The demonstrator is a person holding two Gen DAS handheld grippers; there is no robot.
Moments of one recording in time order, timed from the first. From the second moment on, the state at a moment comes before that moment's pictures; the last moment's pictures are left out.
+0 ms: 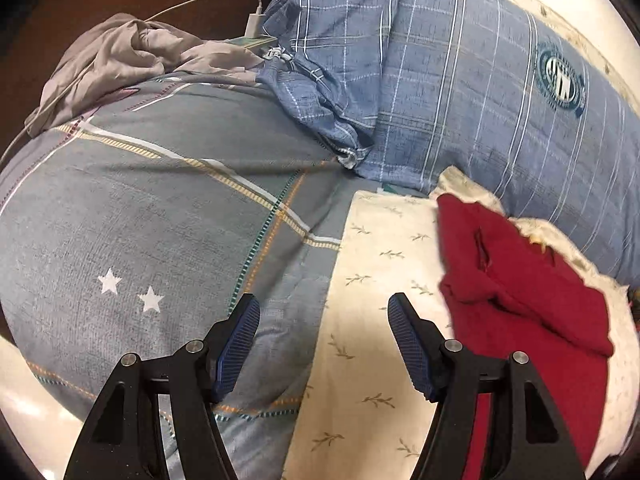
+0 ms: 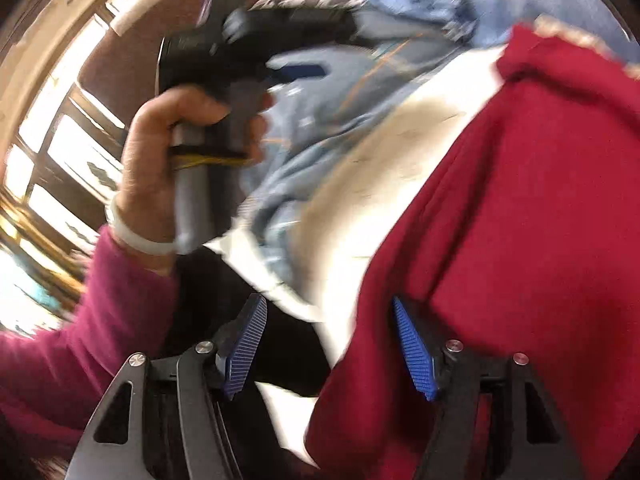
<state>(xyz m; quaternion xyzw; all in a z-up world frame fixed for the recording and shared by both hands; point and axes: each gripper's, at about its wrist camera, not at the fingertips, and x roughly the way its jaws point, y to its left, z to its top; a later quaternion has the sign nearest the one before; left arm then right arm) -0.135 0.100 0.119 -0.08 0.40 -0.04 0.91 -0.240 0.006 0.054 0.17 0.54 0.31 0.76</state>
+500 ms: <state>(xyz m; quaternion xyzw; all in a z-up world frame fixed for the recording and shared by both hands) -0.171 0.066 0.098 -0.02 0.44 -0.17 0.88 -0.342 -0.160 0.102 0.12 0.50 -0.01 0.86</state>
